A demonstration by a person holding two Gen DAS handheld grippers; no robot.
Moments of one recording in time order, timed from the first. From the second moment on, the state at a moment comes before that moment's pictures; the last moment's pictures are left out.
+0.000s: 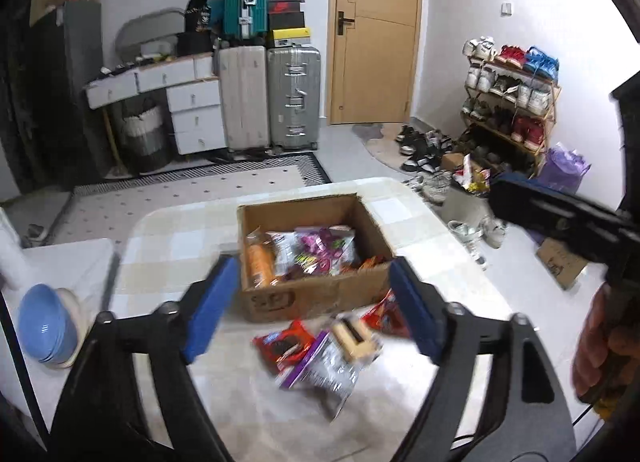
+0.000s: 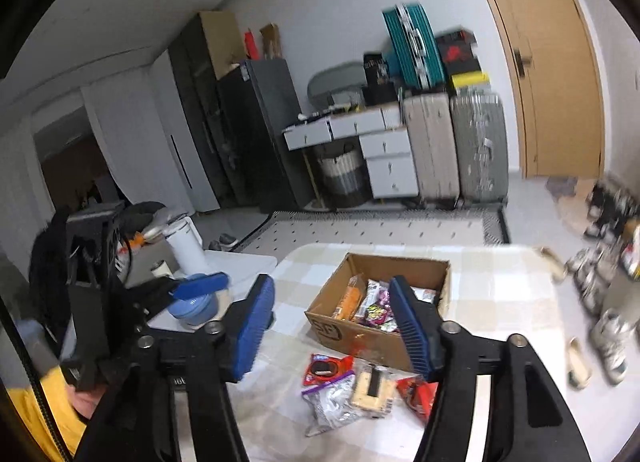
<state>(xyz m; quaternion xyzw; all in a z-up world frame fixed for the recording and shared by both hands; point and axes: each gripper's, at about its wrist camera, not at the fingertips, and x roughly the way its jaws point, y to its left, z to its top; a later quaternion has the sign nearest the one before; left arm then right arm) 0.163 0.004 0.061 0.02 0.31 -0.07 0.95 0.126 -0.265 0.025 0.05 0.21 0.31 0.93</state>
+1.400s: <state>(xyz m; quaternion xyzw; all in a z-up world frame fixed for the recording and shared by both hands) 0.087 0.036 -0.110 -0.06 0.40 -0.04 0.91 0.028 -0.281 -0.126 0.12 0.24 0.27 0.92</state>
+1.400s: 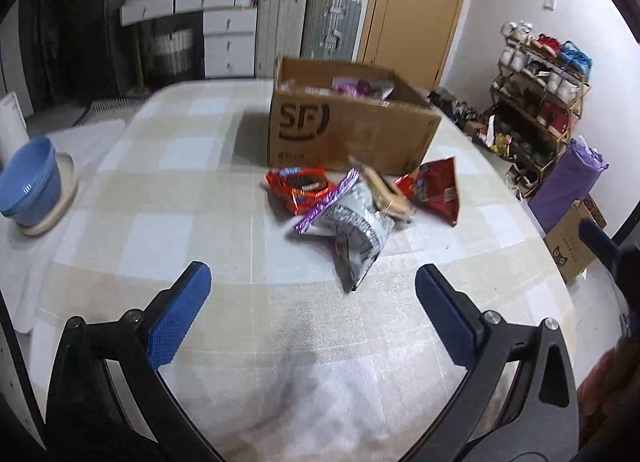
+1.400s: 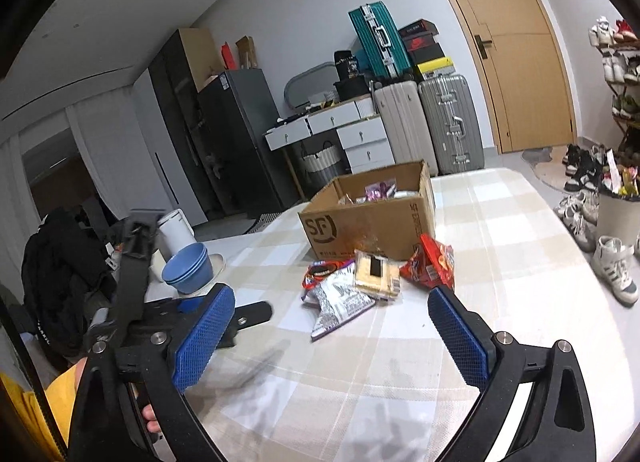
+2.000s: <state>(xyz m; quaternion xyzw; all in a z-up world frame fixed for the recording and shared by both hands) 0.215 0.013 -0.192 -0.14 0.50 -0.01 0.86 0.065 -0.293 -0.179 0.16 0.29 0.28 0.90</state>
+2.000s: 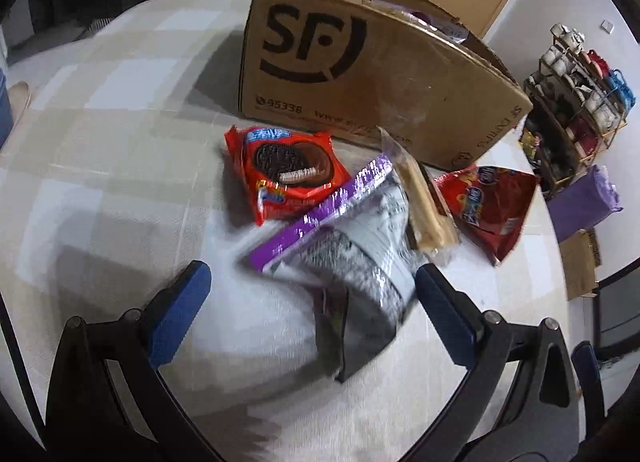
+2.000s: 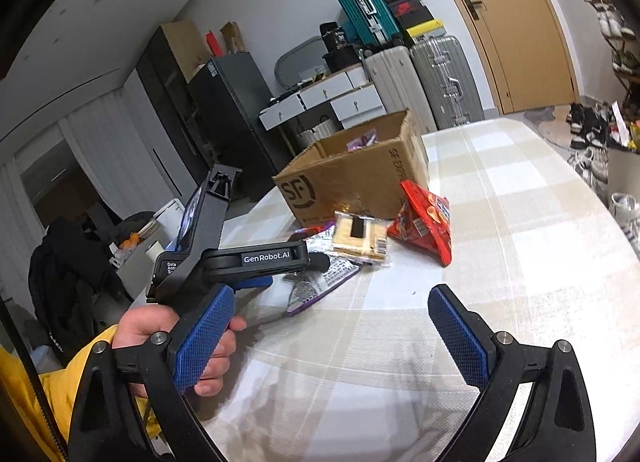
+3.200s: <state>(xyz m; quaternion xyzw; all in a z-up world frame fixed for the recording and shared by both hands) 0.189 0.011 -0.183 -0.13 0.45 -0.08 0.88 0.061 -0.289 -0.161 0.14 0.28 0.26 0.91</state>
